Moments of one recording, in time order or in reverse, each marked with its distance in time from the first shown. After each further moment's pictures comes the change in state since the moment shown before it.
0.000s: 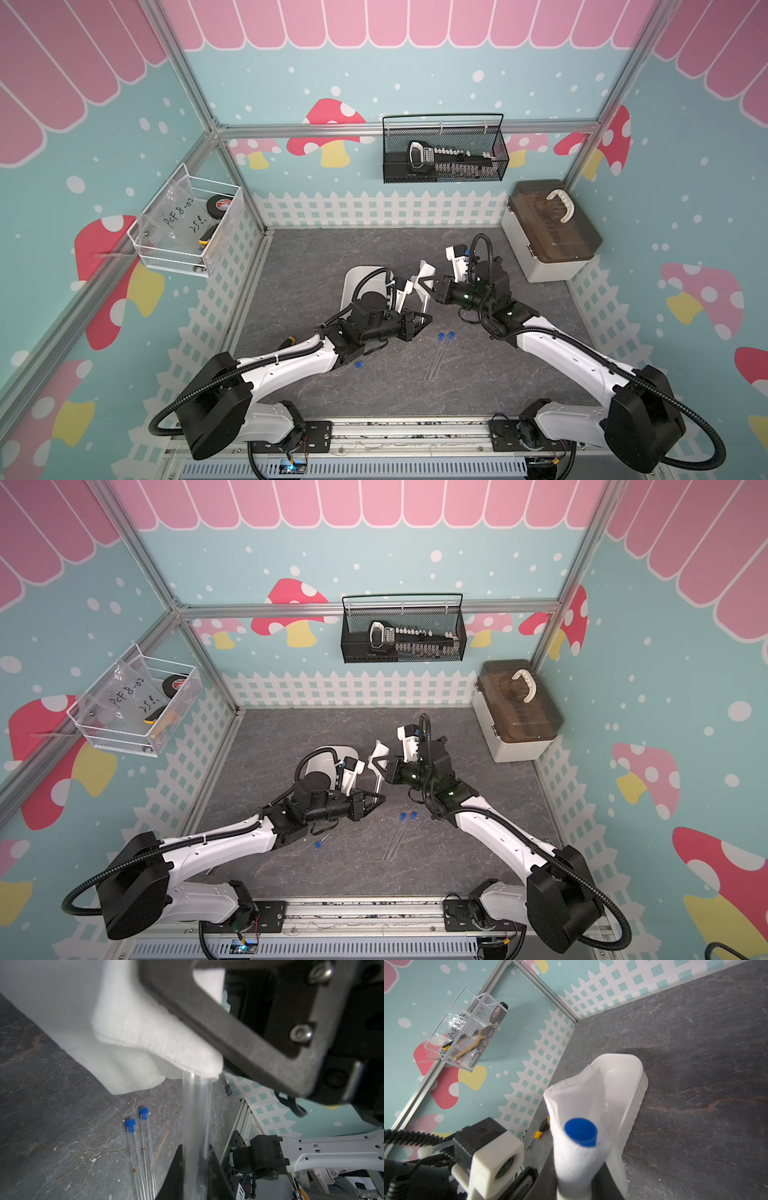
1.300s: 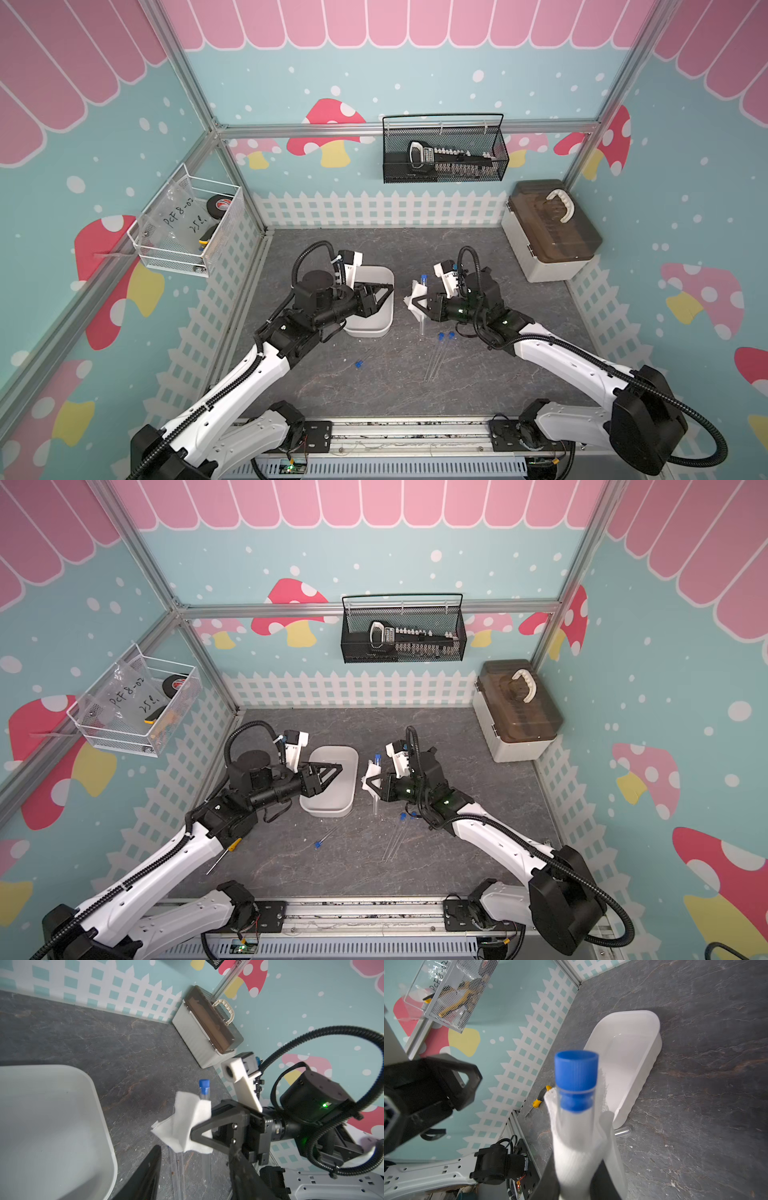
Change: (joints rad) left arm 0.274 -0.301 0.182 -0.419 0.025 0.131; right arm 0.074 -0.008 -0.037 -0.076 -0.048 -0.055
